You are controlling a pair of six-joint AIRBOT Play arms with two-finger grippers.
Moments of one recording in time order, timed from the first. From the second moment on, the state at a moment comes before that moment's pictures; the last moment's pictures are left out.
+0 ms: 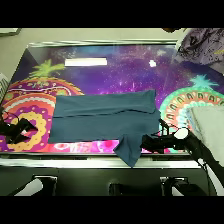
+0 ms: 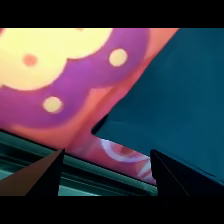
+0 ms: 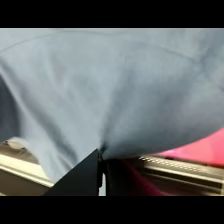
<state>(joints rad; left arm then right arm) 0.60 -1.16 0.87 1.19 -1.37 -1.56 0.05 -1.05 0.45 -0.86 1.04 1.53</state>
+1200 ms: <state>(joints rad) 0.60 -1.29 0.61 0.94 -1.17 -1.39 0.05 -1.01 0.46 -0.85 1.10 1.56</state>
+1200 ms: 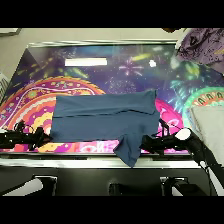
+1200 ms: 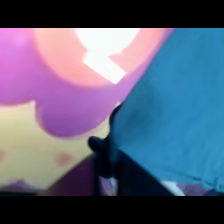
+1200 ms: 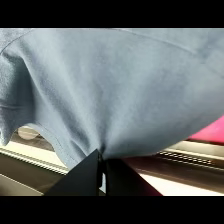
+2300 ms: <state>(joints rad) 0.46 -0.91 0.62 1.11 -1.10 -1.65 0.05 -0.75 0.63 -1.13 1.24 1.70</state>
